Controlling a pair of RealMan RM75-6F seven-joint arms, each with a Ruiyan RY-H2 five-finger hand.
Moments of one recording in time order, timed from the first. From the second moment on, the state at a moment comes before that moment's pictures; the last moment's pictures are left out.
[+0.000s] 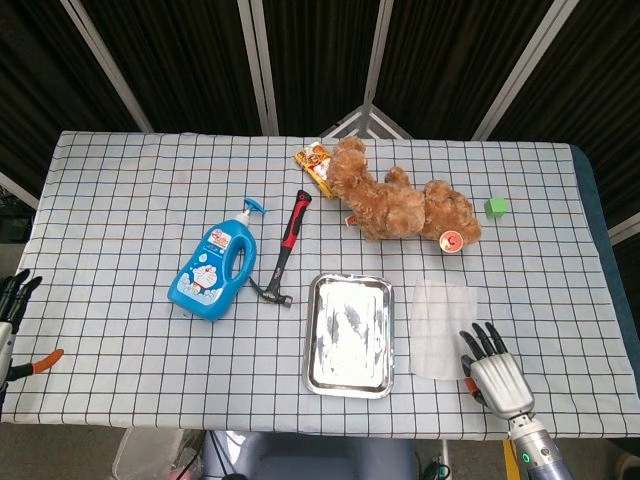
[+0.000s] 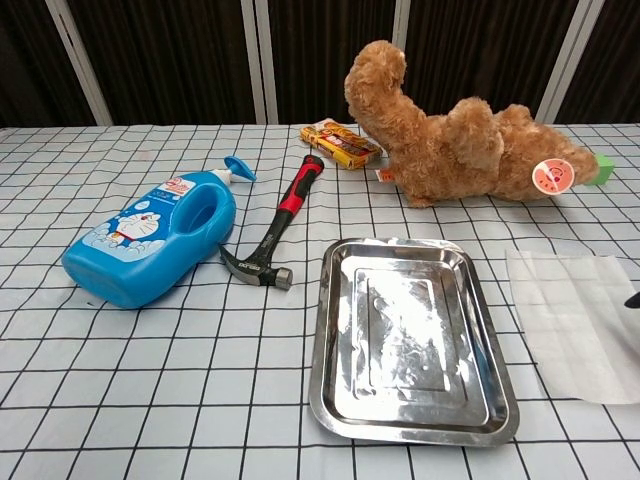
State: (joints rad) left arm -0.06 -1.06 -0.04 -1.66 1.51 1.51 0.00; right arm 0.14 -1.46 -0.07 -1.31 -1.66 1.34 -0.25
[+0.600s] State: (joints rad) left arm -0.06 -1.06 -0.04 -1.66 1.51 1.52 -0.01; right arm 0.20 -1.36 0.02 -1.75 -1.73 1.43 -0.24
